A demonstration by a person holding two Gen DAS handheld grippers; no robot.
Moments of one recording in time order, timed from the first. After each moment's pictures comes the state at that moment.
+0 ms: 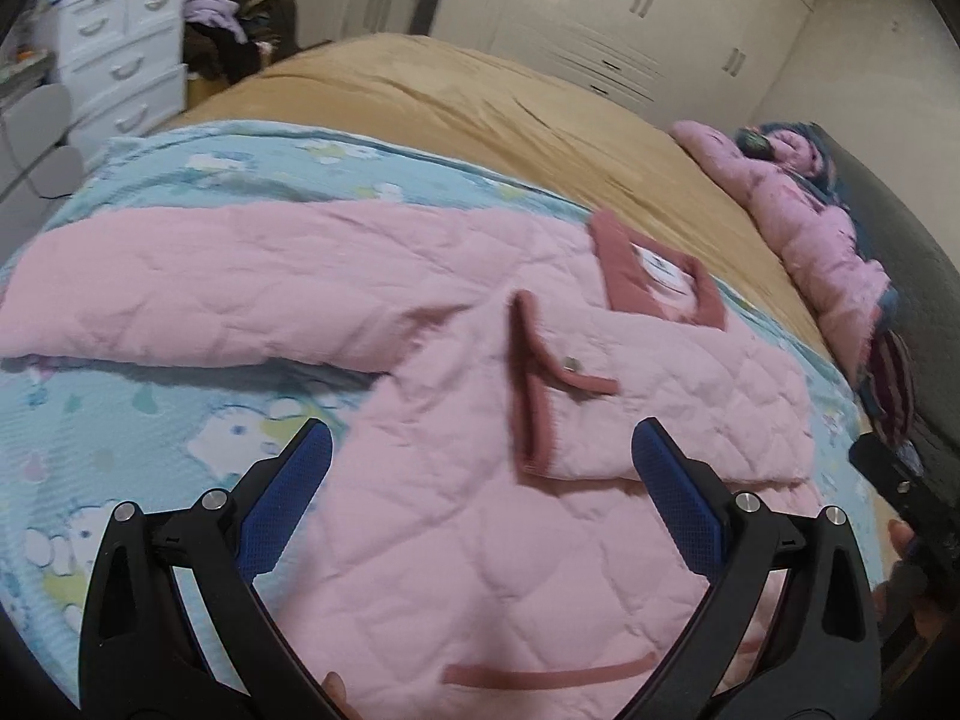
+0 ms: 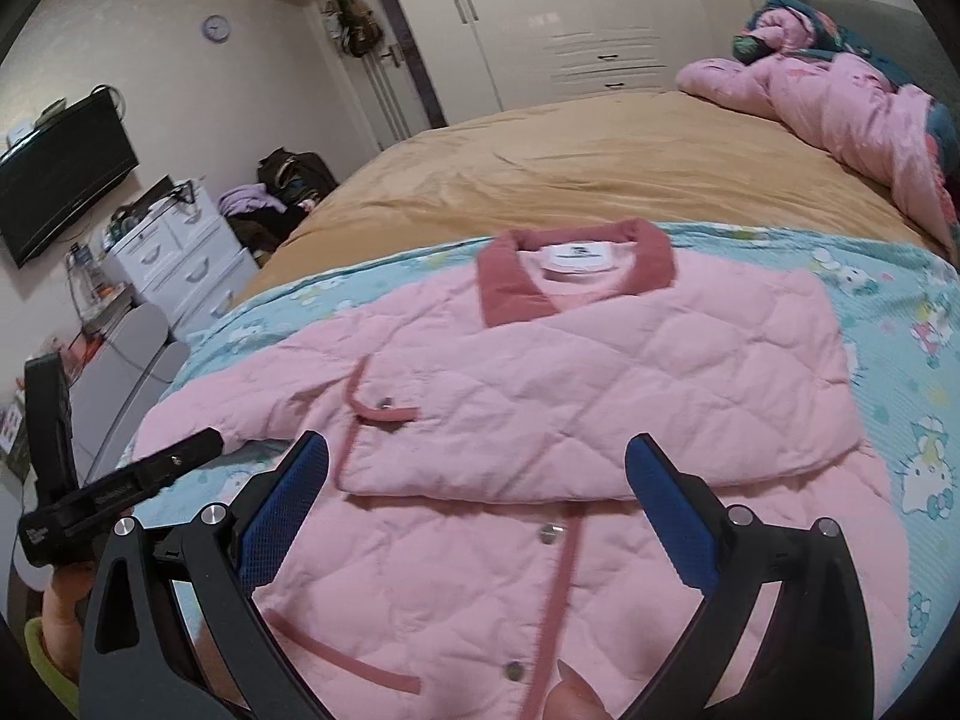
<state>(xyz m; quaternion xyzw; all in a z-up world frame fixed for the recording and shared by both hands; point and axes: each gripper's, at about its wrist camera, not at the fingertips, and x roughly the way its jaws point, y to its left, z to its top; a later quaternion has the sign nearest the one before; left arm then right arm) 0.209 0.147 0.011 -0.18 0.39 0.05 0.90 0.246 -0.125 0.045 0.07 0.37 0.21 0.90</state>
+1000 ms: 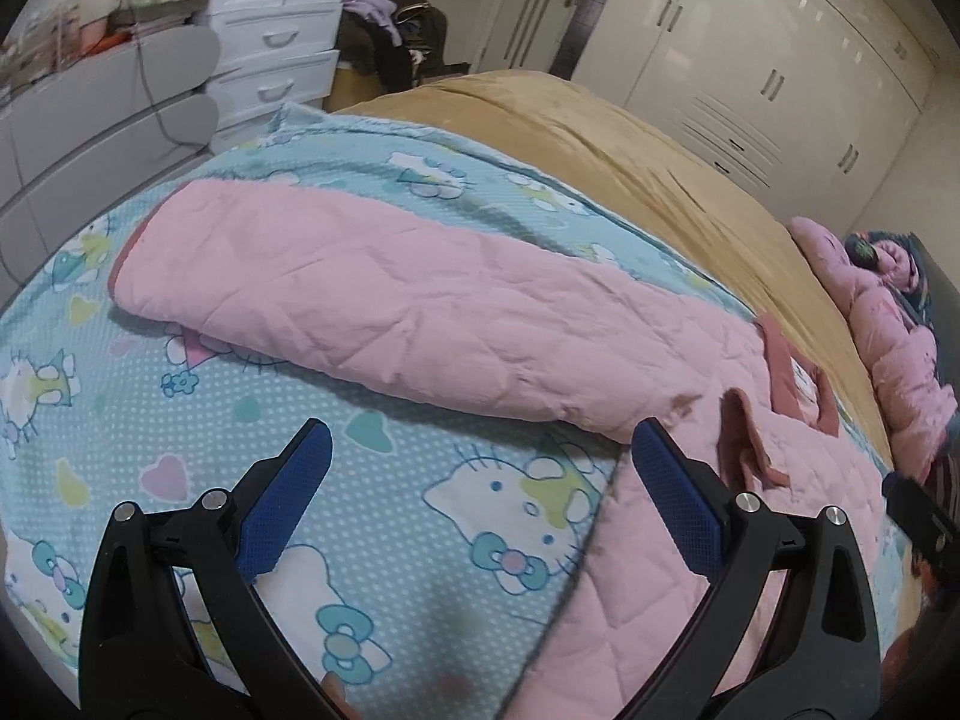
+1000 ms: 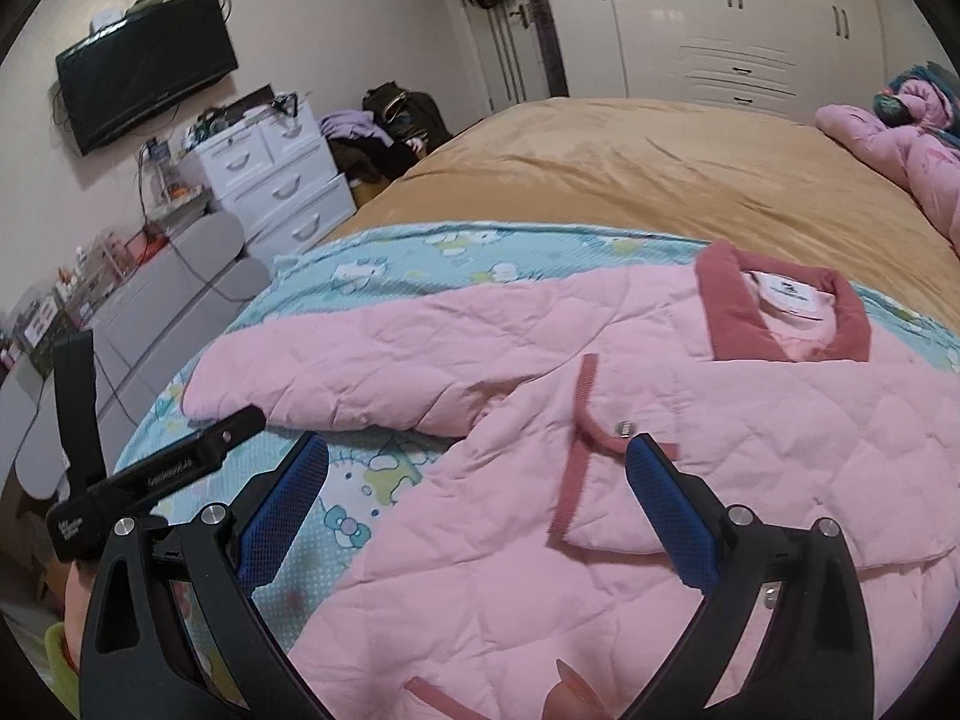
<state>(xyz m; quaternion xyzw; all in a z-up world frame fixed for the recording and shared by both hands) 0.166 0.286 -0.010 -0.25 0.35 0.19 0.88 0.246 0.056 0.043 -0.02 0.38 0.32 0.87</state>
